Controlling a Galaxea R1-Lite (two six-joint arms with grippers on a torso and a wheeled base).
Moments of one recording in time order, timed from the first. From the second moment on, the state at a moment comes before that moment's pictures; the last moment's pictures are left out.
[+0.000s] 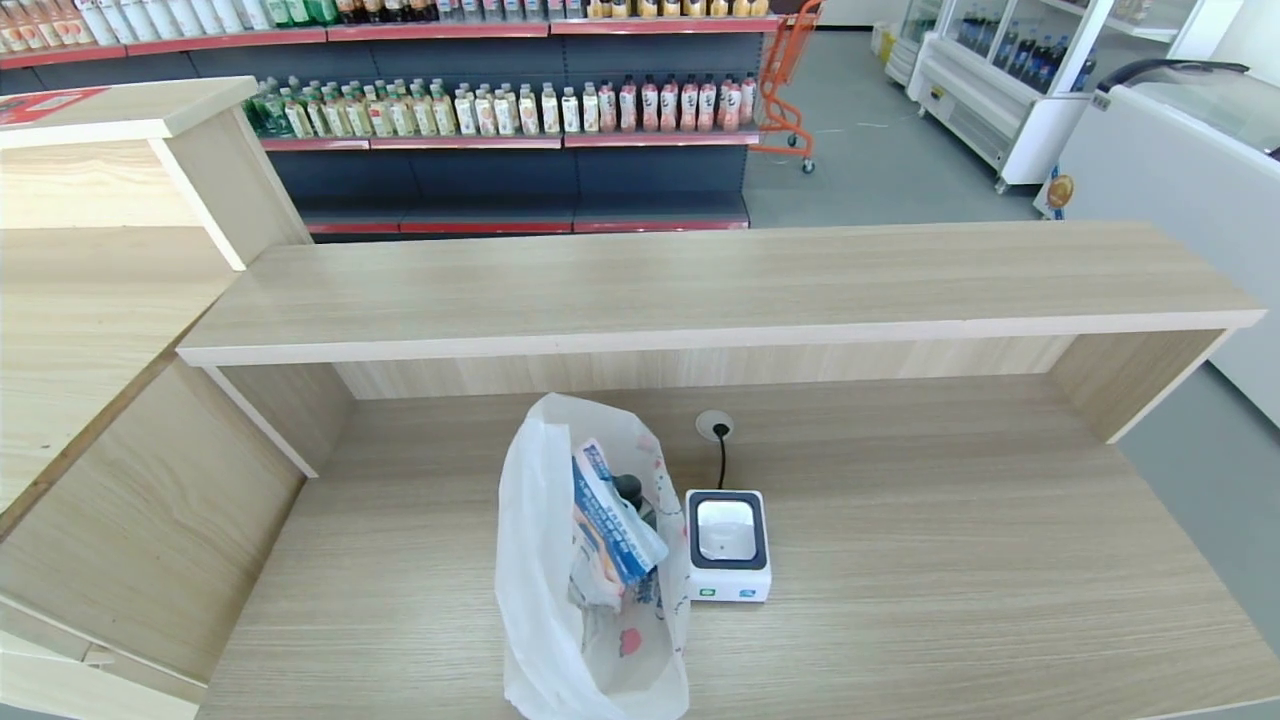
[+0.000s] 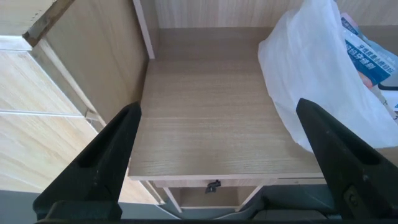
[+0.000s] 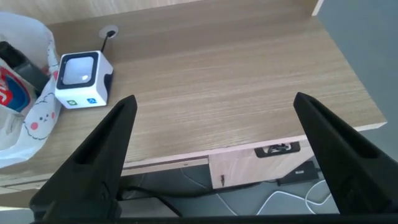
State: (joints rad) left arm 0.00 0.00 0.00 0.00 0.01 0.00; right arm 0.00 0.00 -0.02 0.06 -0.07 0.05
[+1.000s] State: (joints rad) left arm 0.00 0.00 0.00 0.00 0.01 0.00; right arm 0.00 0.00 -0.02 0.06 -0.07 0.04
